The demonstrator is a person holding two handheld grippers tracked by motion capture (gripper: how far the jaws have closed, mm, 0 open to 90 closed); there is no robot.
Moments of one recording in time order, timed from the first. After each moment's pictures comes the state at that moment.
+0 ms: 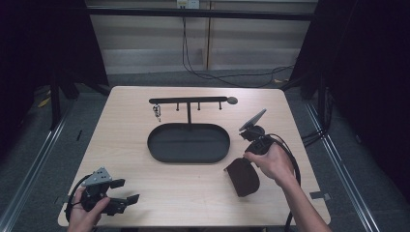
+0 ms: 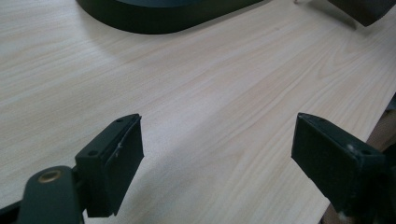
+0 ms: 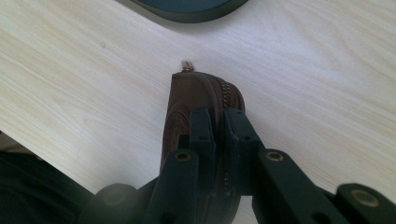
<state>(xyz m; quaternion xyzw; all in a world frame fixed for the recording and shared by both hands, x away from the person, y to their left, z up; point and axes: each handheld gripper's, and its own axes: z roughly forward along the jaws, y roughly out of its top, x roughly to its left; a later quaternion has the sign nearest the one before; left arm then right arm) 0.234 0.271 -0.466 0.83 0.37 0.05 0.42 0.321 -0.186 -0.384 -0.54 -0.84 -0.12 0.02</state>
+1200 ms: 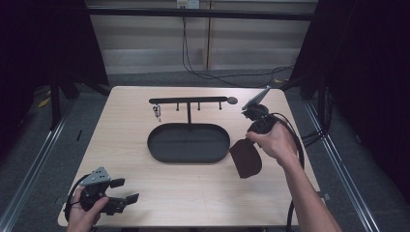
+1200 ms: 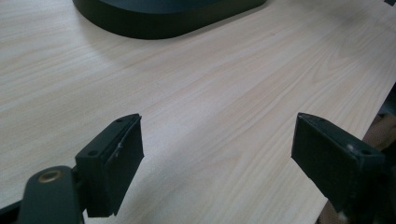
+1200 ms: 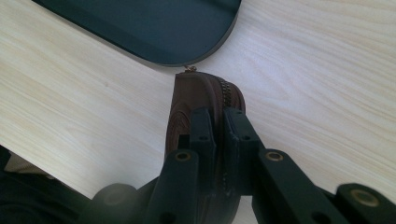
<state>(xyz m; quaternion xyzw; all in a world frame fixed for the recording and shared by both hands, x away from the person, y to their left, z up) 0.234 0.272 -0.464 0.82 0.37 0.05 0.43 0.350 -0.189 -0.336 -0.55 -0.82 -0.12 -0.01</state>
